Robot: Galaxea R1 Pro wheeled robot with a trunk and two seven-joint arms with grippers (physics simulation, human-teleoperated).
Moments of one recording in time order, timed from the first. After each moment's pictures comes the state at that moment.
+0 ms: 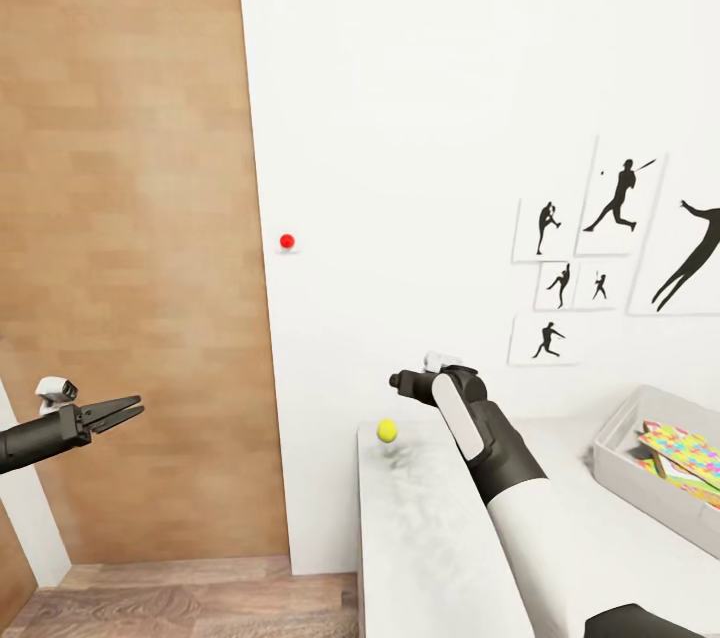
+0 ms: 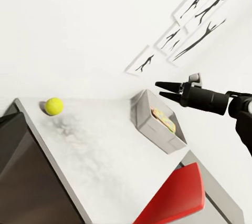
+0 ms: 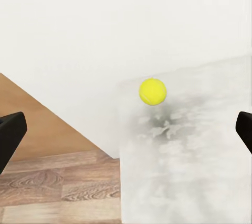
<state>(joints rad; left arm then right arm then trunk) -0.59 0.52 0.47 -0.87 0.08 0.83 -1.57 -0.78 0.14 0.16 -1.01 -0.54 0.78 -0.40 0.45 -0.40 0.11</state>
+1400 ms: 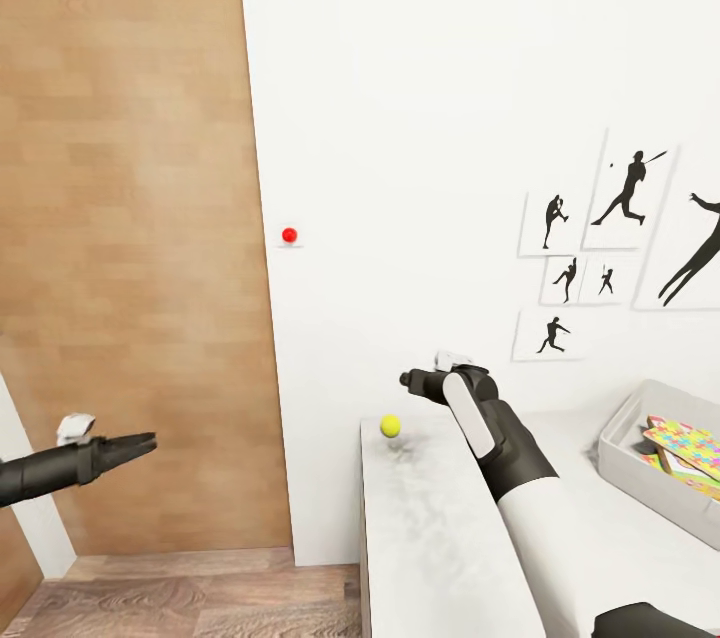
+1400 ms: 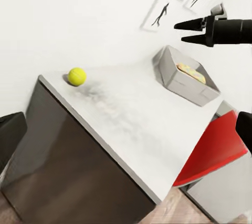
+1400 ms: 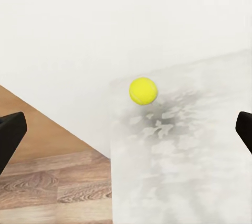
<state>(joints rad) -0.51 0.51 0.39 -0.88 0.06 0.53 -1.57 -0.78 0.10 0.15 -1.01 -0.54 0.78 -0.39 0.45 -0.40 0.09</state>
